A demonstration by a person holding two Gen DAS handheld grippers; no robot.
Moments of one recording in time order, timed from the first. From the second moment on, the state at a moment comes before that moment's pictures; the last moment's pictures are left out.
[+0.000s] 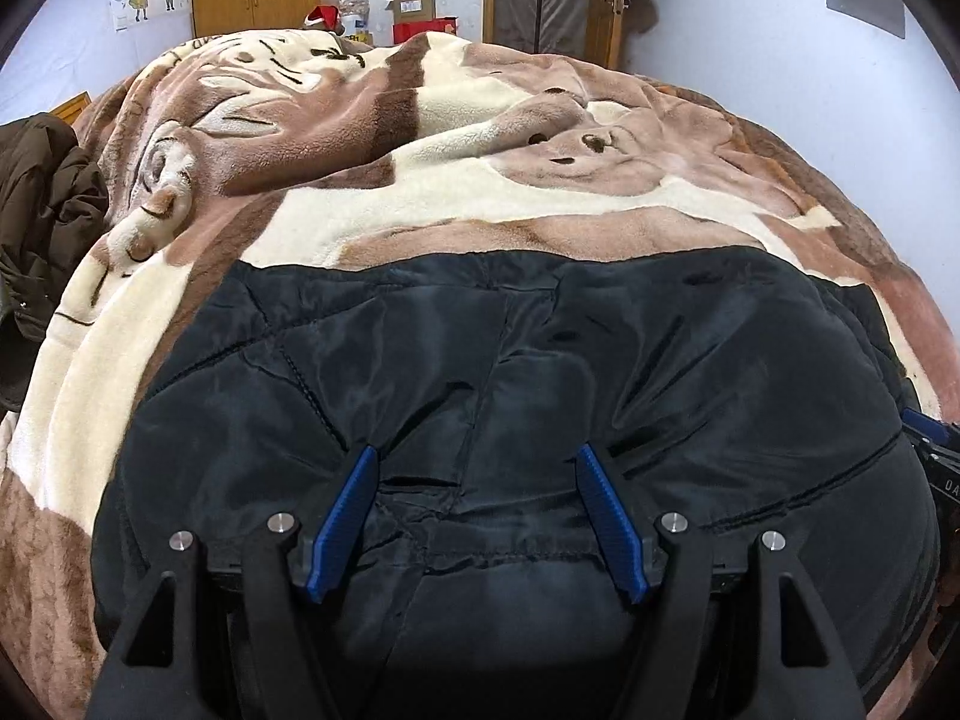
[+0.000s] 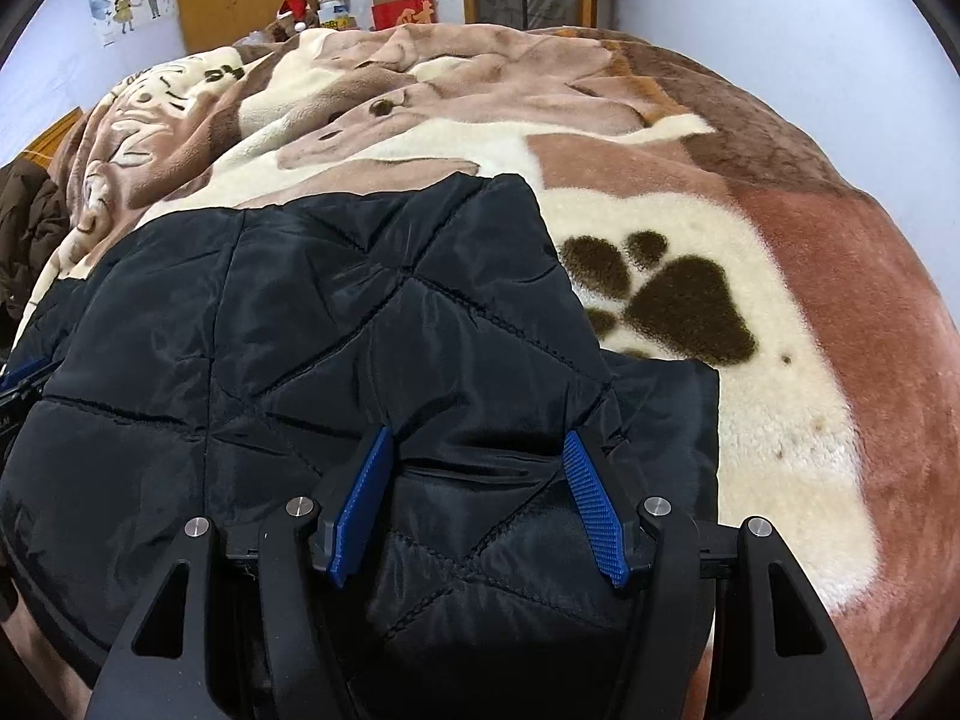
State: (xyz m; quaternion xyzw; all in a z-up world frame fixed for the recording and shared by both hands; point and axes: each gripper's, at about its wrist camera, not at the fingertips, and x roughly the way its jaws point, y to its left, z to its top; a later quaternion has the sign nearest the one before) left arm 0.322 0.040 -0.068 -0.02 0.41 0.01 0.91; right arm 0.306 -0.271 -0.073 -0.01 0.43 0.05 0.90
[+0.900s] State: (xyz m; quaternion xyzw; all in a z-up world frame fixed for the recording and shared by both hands) left arm 0.294 -0.017 -0.035 -0.02 0.42 -0.07 0.90; right arm 0.260 -0.269 -0.031 -0.01 0.42 0.04 0.91
